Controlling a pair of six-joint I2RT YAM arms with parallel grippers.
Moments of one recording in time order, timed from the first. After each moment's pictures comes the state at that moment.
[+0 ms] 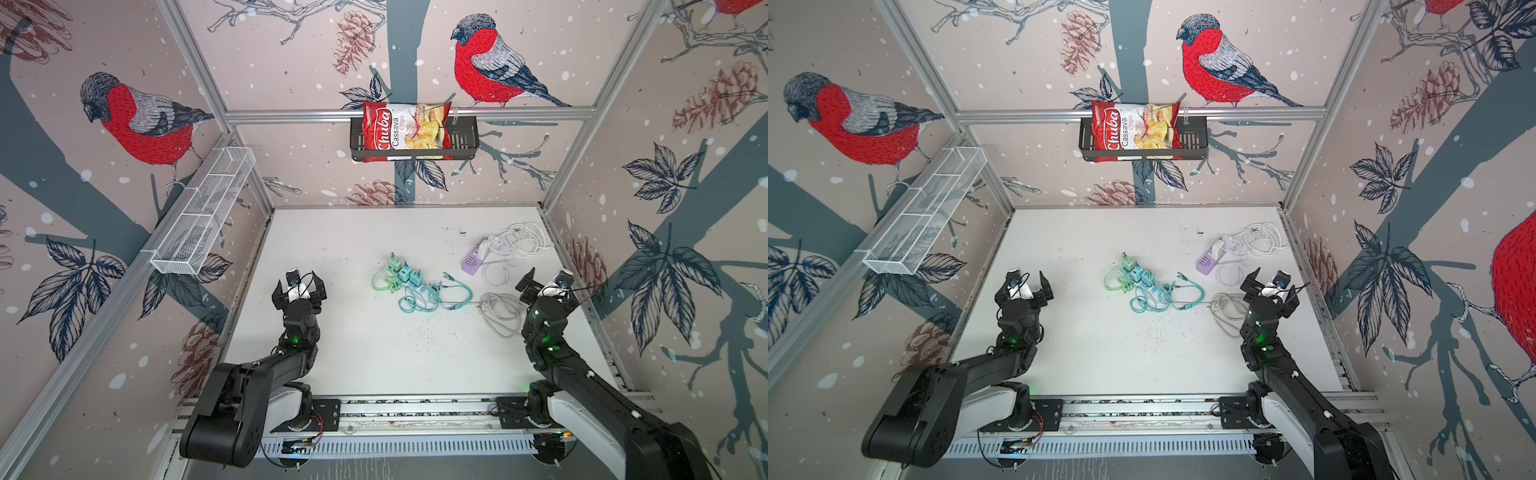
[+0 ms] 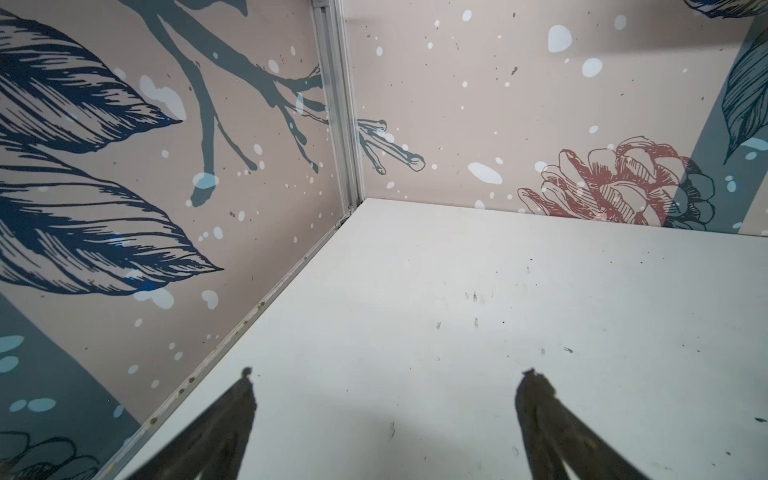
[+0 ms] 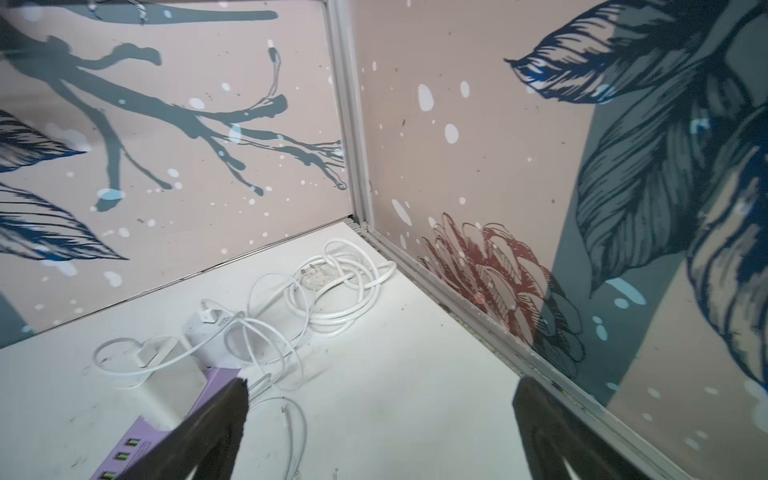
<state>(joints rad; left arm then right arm) -0.14 1.22 0.10 1.04 -0.47 0.02 0.23 0.83 0.15 0.62 0.70 0.11</state>
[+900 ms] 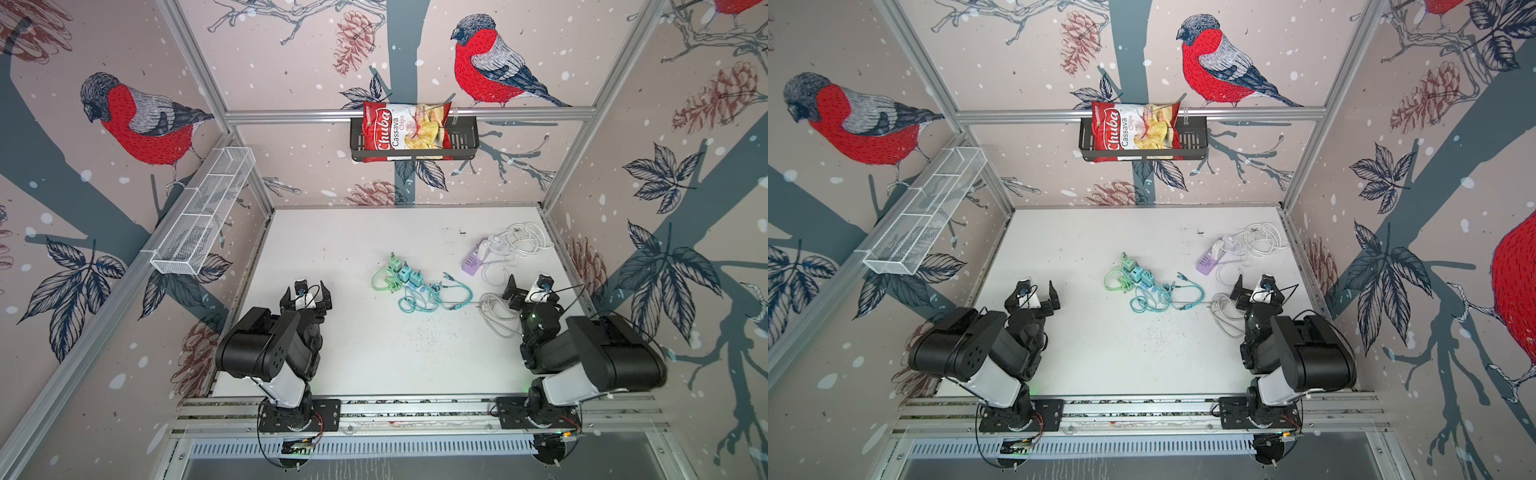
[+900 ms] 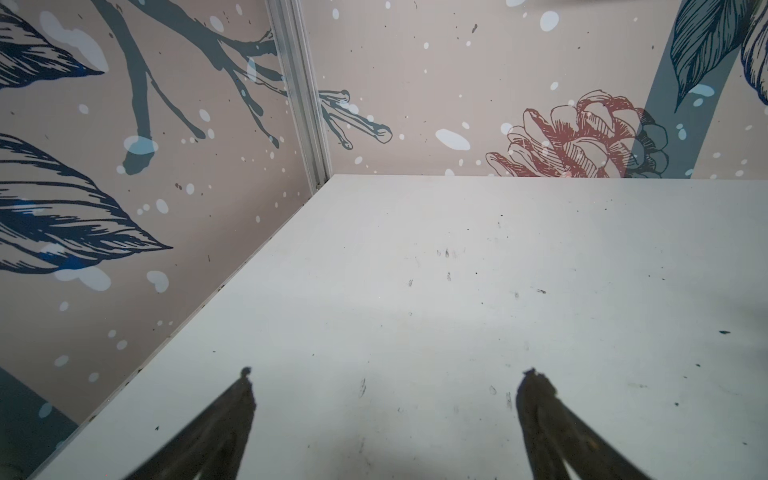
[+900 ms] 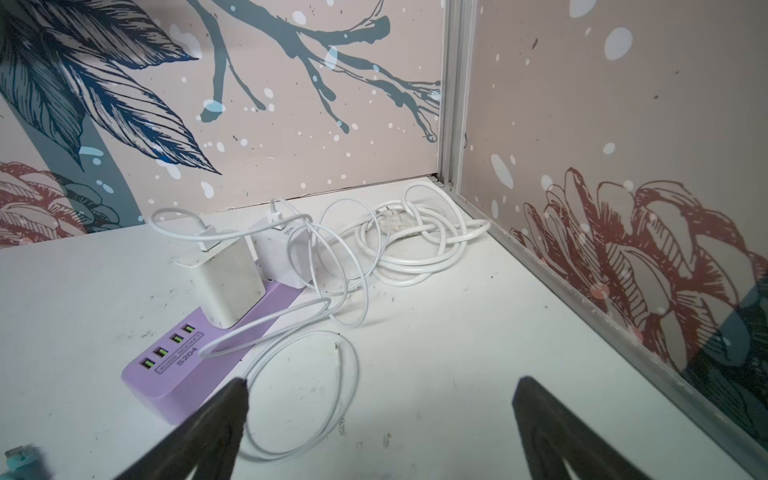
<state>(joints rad) -0.14 1.63 0.02 1.50 -0.39 0.04 0.08 1.52 0.04 1.39 0.24 0.04</state>
